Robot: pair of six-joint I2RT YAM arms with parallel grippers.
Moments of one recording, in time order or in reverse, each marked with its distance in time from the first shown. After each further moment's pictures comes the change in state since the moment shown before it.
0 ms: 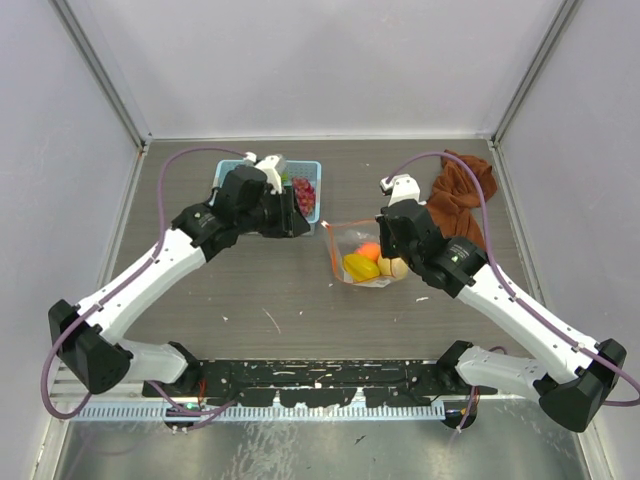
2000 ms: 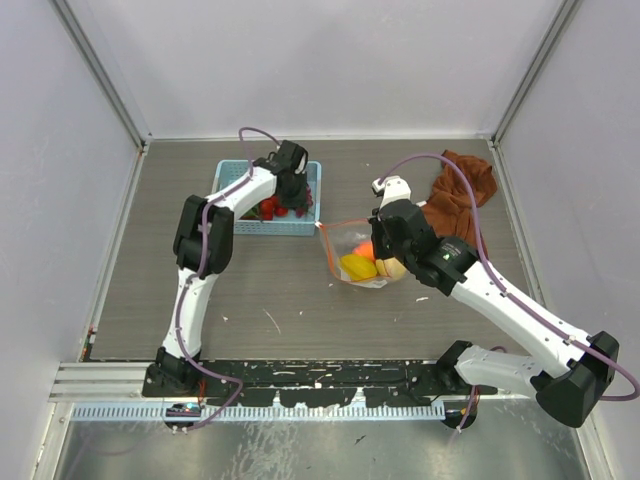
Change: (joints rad) left arm 0.224 1.028 0.684 -0.081 -0.095 0.156; right arm 0.000 0.032 -0.027 0.066 -0.075 0.000
